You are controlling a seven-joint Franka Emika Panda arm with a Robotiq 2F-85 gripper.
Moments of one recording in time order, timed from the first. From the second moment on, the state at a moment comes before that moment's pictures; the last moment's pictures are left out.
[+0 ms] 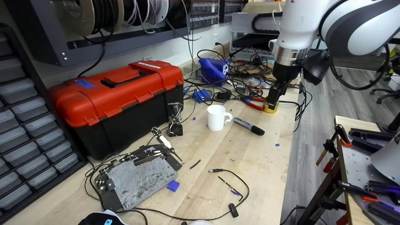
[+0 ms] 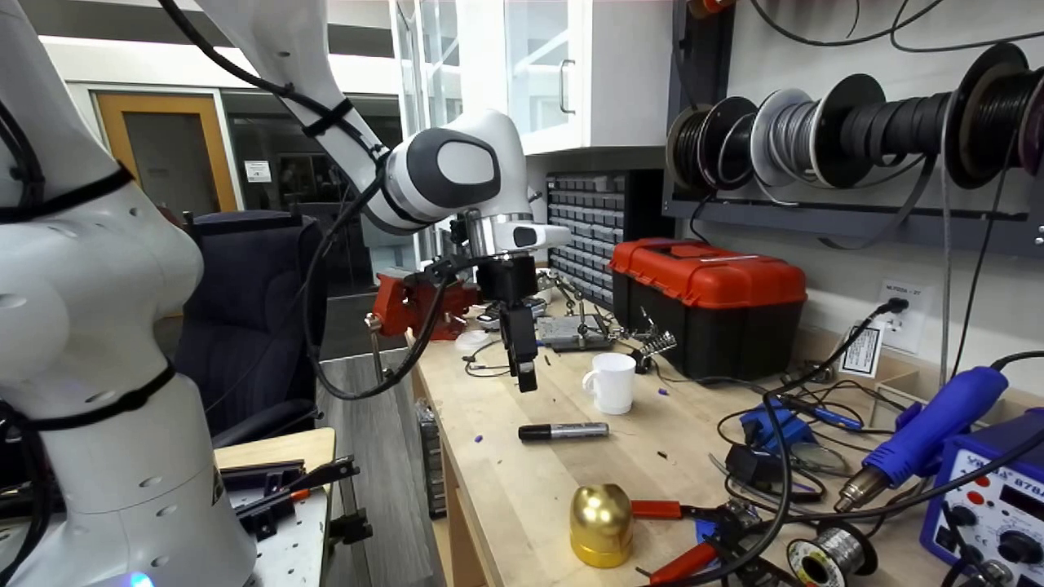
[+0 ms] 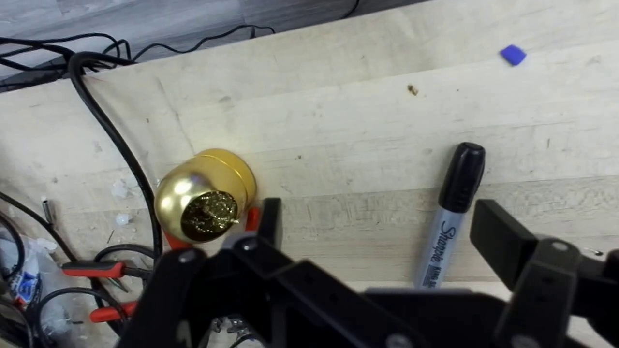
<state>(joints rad) -0.09 -0.25 0.22 -2.68 -0.32 2.44 0.55</state>
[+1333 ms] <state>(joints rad) 0.00 0.04 0.13 -2.53 -0.16 2.63 0.71</state>
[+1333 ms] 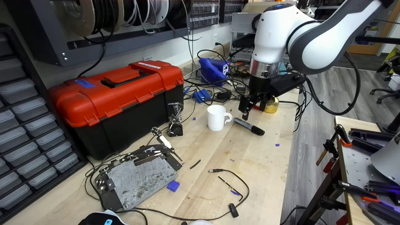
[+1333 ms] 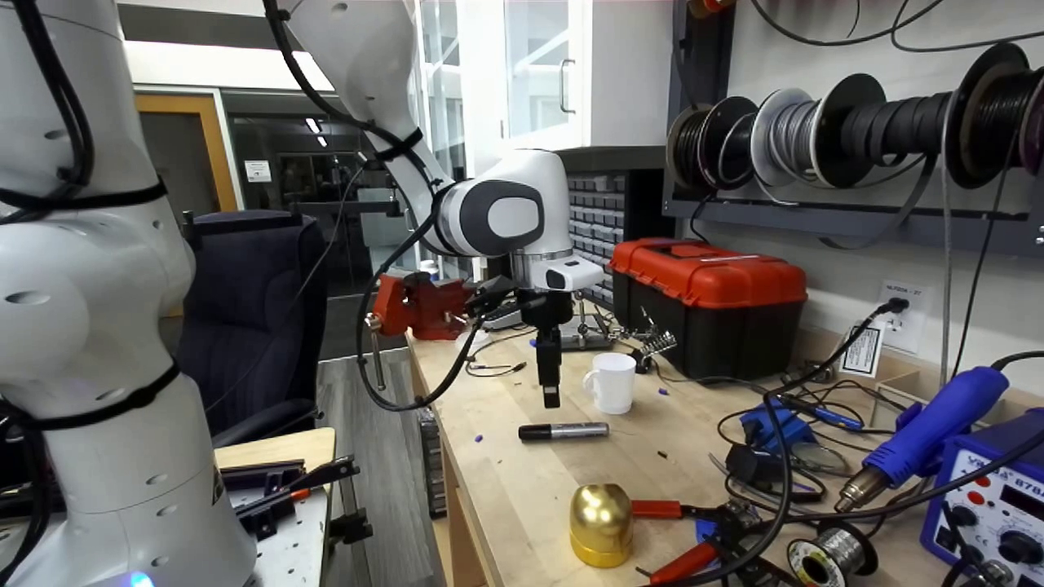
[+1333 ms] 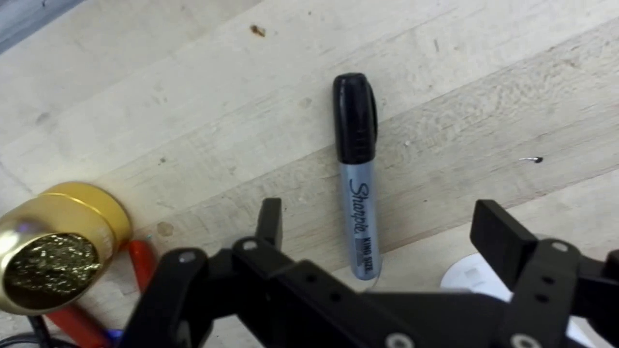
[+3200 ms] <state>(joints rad) 0.04 0.07 0.05 -2.59 -0.09 2.69 0.28</state>
